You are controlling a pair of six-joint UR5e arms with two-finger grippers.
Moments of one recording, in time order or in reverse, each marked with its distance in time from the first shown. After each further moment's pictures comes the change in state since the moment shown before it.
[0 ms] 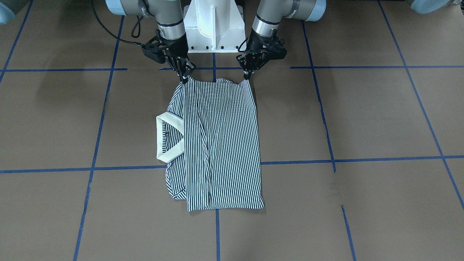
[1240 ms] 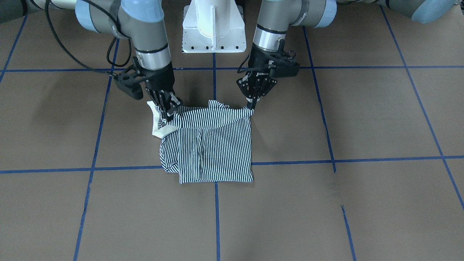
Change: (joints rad) left arm -0.305 -0.232 0.178 0.066 -0.029 0.157; right arm 0.392 0.235 -0.260 -0.025 0.197 -0.275
